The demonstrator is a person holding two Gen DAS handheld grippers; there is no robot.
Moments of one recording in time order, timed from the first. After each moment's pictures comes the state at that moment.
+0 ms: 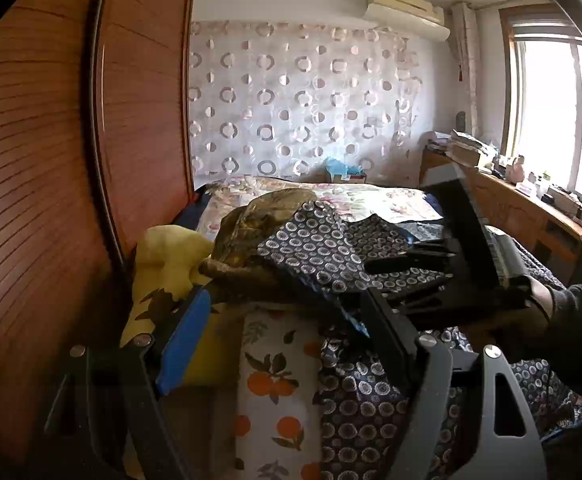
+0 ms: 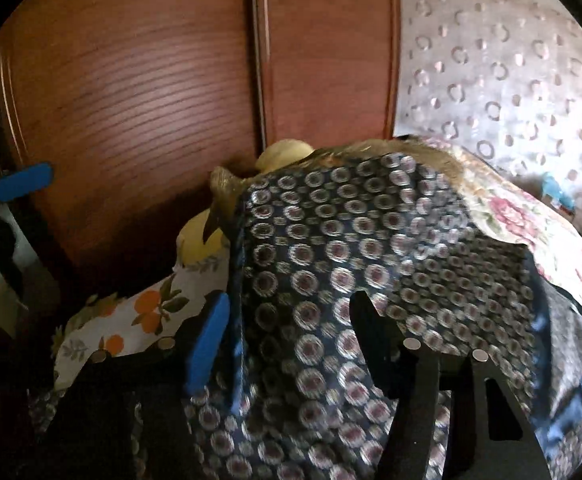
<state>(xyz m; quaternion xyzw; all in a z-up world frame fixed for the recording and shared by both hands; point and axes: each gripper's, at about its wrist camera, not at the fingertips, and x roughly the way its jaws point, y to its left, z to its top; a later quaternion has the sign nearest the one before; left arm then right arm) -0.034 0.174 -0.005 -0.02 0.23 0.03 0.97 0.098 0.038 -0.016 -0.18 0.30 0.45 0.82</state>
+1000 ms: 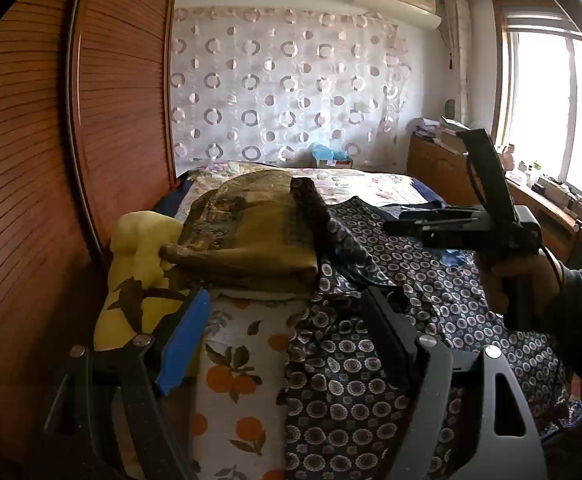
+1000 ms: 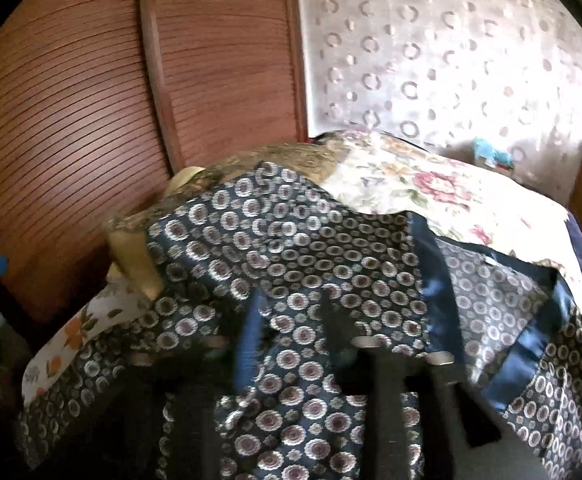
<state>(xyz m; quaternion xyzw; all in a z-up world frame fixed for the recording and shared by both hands) -0.015 0.149 -0.020 -0.03 0.26 0.00 0.97 0.140 -0.023 -0.012 -0.10 0.30 0.35 0.88</state>
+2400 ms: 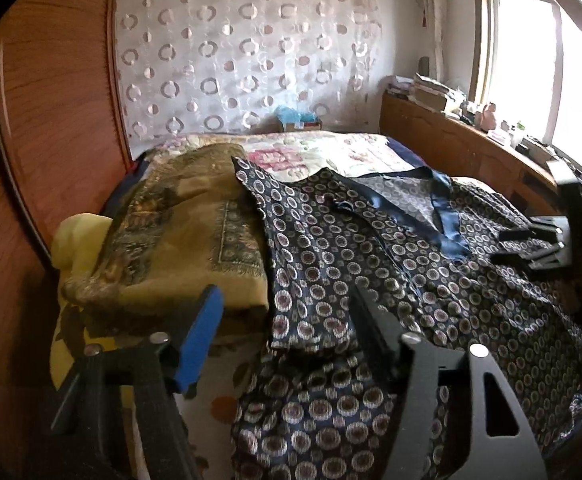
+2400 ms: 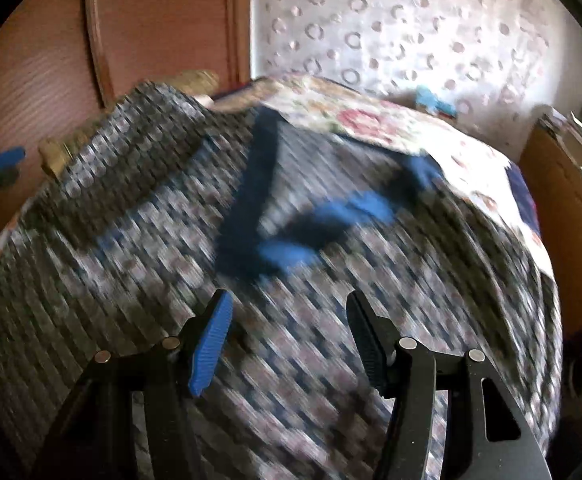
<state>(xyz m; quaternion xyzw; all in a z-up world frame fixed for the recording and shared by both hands) 0.093 0.112 -0.035 0.00 0.33 -0.06 0.94 0.138 -0.168 -0.049 -0.15 0.39 0.23 0.88</state>
